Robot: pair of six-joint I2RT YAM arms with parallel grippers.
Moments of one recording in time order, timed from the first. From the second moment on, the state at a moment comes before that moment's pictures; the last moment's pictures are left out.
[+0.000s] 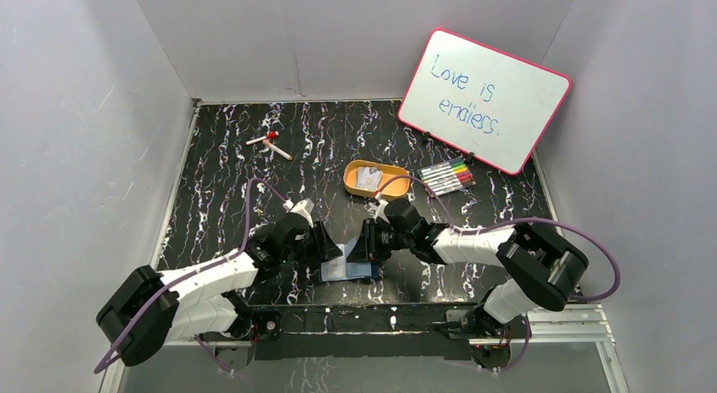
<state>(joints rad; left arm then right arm) -0.77 1.12 0.35 0.05 0.10 -0.92 0.90 1.47 0.55 0.28 -0.43 0.92</state>
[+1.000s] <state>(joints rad) -0.77 0.86 0.40 -0.27 -0.17 -0.94 0.97 1.71 0.73 0.31 -0.50 0.85</state>
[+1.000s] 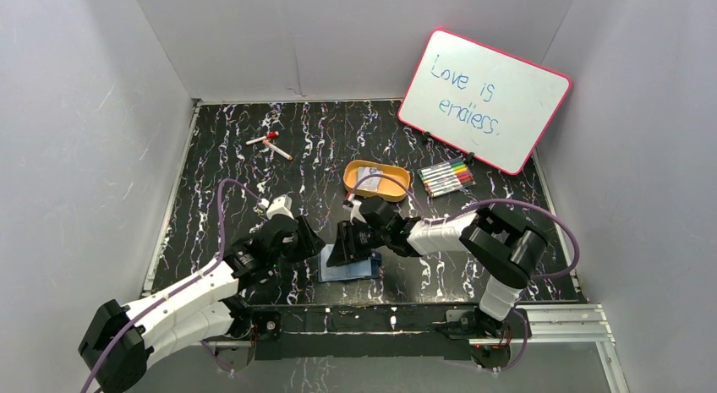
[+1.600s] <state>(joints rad) -0.77 0.85 0.44 -0.28 -0.17 -0.93 1.00 1.46 0.76 0.12 -0.41 0.72</state>
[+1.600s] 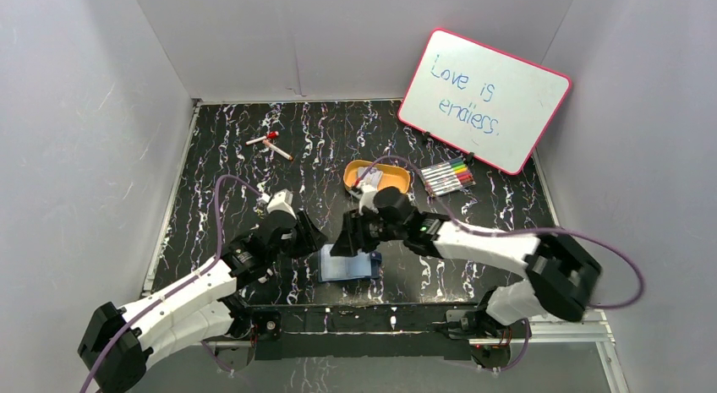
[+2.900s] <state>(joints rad) -0.77 0.99 0.43 -0.10 -0.02 -0.88 0.48 1.83 1.07 0.05 -0.13 0.80</state>
